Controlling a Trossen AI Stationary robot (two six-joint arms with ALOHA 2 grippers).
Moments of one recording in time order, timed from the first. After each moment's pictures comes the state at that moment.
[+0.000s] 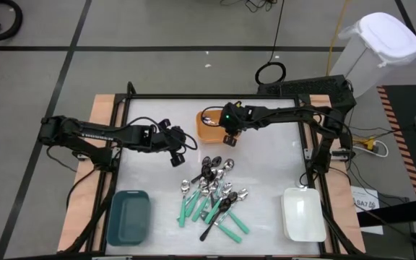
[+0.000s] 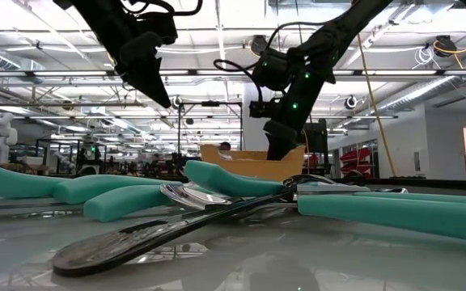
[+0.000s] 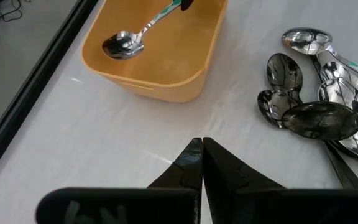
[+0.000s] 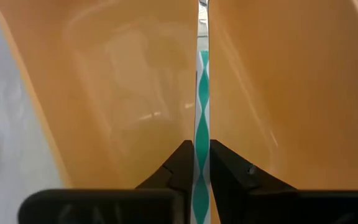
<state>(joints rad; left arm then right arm) 0.01 1.33 0.93 -0.52 -0.36 -0.21 -0.38 1.81 1.11 -0.36 0.10 -0.12</state>
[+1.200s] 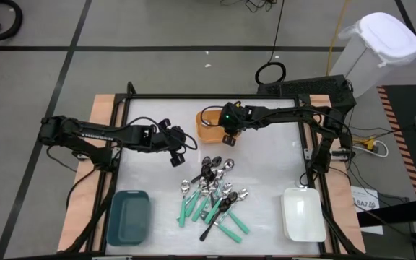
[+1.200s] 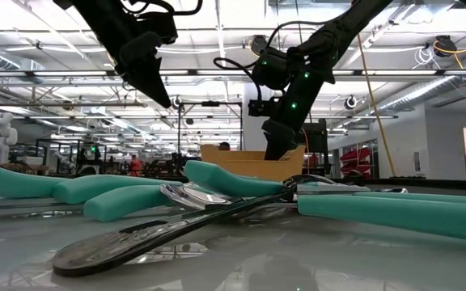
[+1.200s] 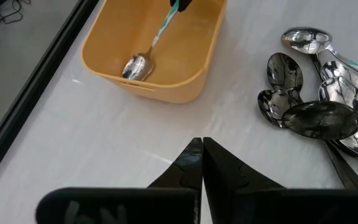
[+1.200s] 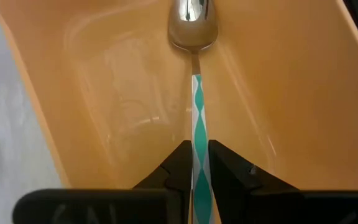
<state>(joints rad) 0.01 1.33 0.93 -0.52 -0.36 -0.20 -0.38 1.81 1.11 -0.34 0.10 -0.12</state>
